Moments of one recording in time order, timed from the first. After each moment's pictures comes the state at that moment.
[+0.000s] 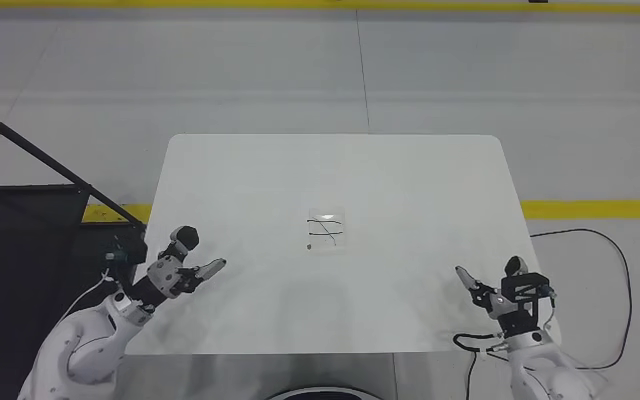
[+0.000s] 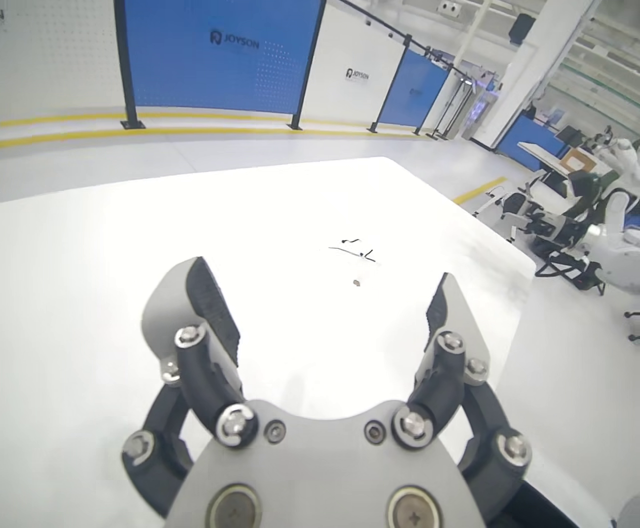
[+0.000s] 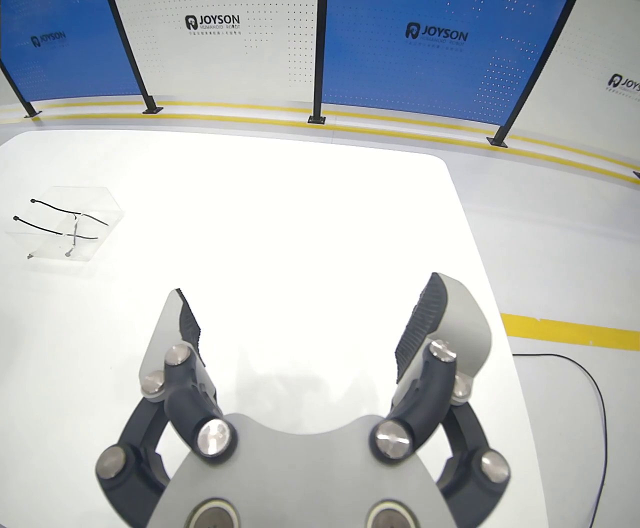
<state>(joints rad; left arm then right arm) 1.71 -1.10 -1.80 -1.80 0.79 -0.77 -0.10 -1.84 -1.15 1.69 -1.89 -1.22 -0.17 -0.09</state>
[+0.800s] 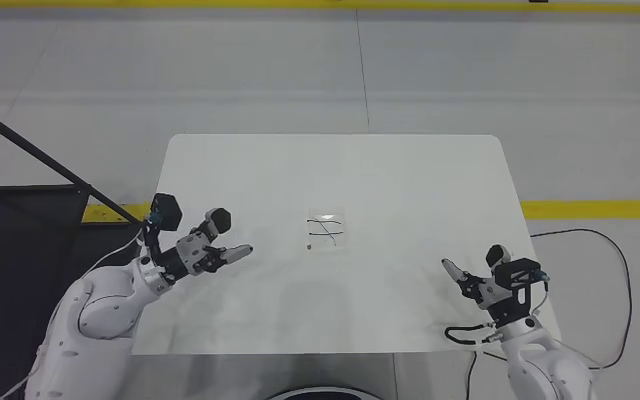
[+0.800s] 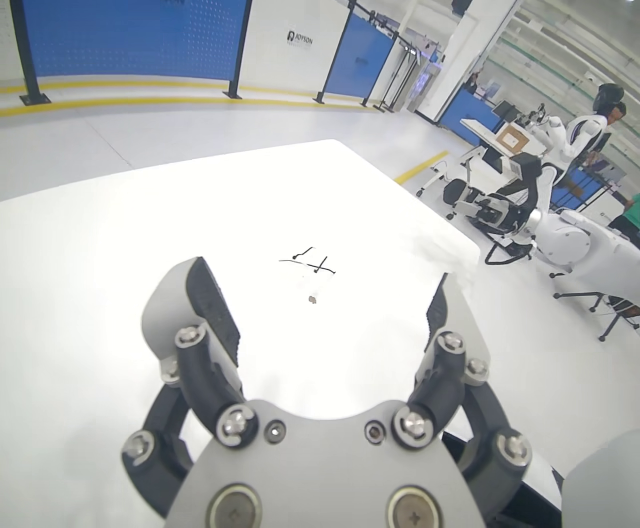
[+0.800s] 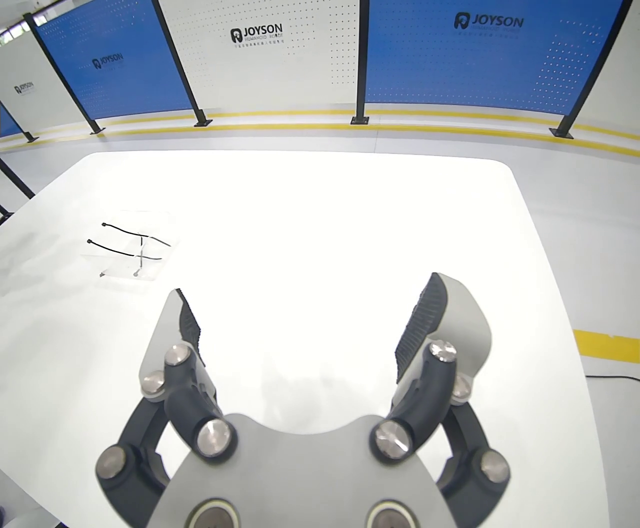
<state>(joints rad) 1.47 -1.07 -1.67 -1.74 0.50 -0.83 -0.51 -1.77 -1.15 1.67 -1.90 -1.11 -0.28 0.00</state>
